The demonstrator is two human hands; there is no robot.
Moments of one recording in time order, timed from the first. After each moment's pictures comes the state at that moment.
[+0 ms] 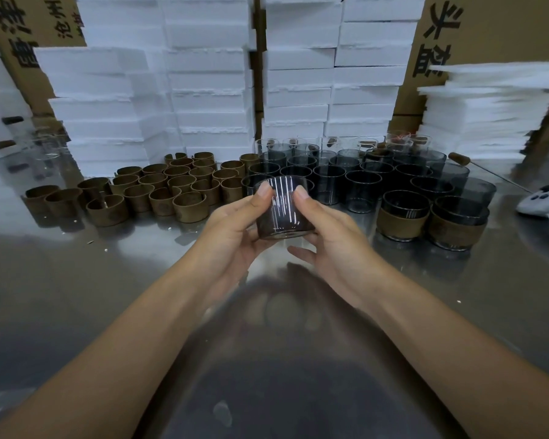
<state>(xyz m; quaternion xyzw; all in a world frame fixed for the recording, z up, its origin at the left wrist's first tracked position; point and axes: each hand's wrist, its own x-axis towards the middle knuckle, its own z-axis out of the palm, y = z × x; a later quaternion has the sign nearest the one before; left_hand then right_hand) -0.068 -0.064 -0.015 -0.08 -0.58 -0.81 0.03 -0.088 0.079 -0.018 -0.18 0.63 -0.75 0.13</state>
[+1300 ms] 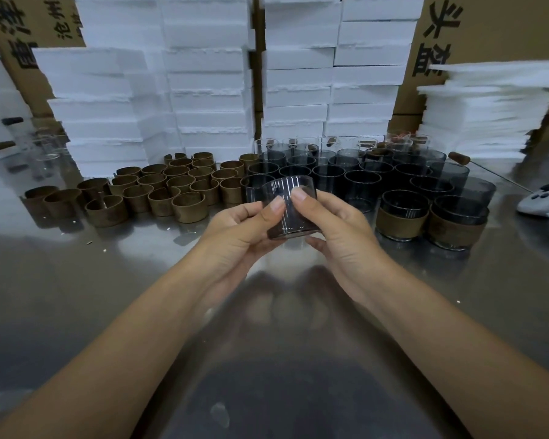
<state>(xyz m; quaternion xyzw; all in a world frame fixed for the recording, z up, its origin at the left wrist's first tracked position) -0.071 -0.064 -0.021 -0.07 -0.56 -0.83 0.02 -0.088 0.081 -0.012 -0.15 0.62 -0.77 0.06</state>
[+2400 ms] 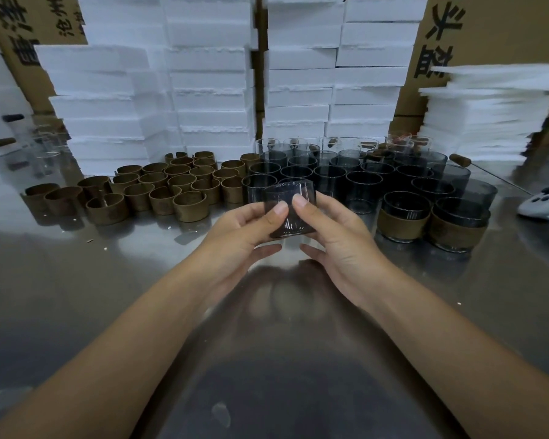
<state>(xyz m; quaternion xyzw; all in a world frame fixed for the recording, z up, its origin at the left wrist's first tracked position) -0.074 -0.066 -0.026 -0.03 -0.66 -0.75 0.03 -0.090 0.079 -0.017 -0.12 0.63 -0.77 0.08</state>
